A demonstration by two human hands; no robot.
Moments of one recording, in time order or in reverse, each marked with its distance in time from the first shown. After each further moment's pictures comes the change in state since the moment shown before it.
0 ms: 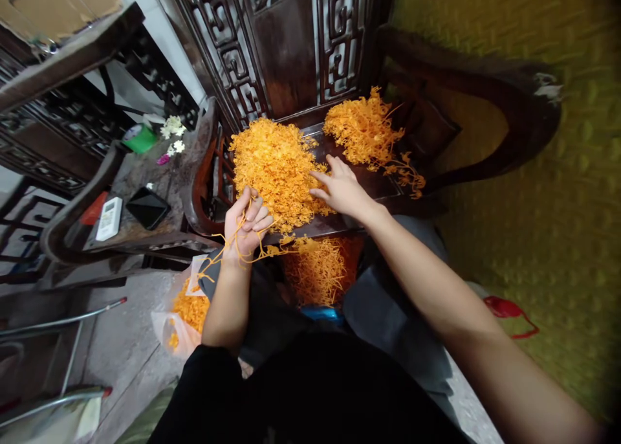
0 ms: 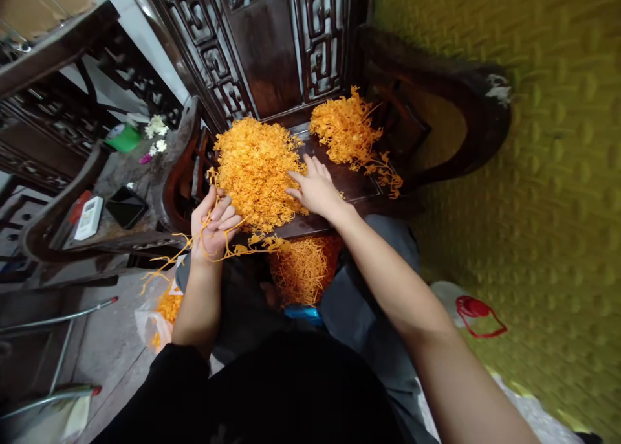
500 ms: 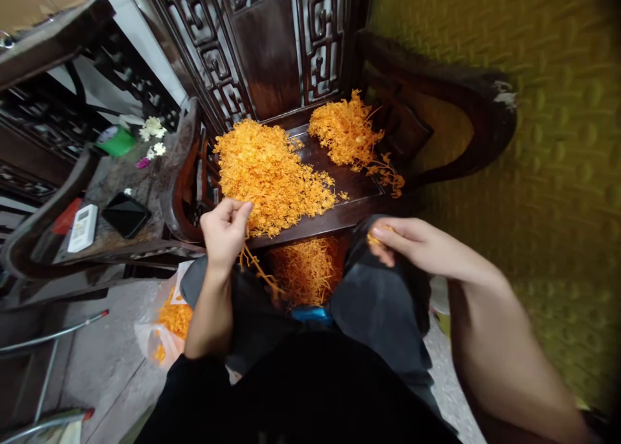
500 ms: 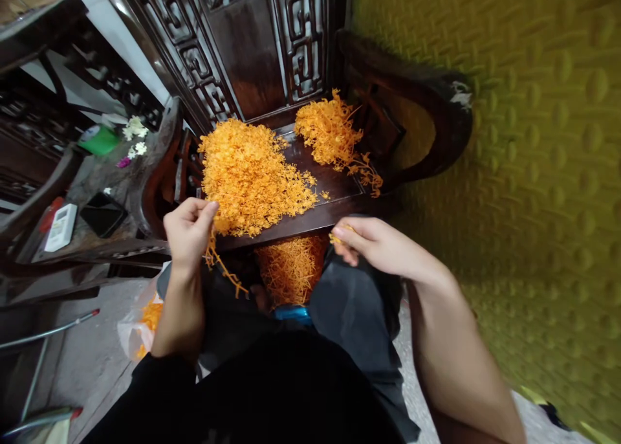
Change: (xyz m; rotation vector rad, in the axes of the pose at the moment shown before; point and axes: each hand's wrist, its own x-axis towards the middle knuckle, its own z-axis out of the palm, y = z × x) left_hand -0.011 -0.001 -0.008 1.247 0.273 0.614; right_hand -0.135 0.003 -0.114 0.604 -0.432 0.267
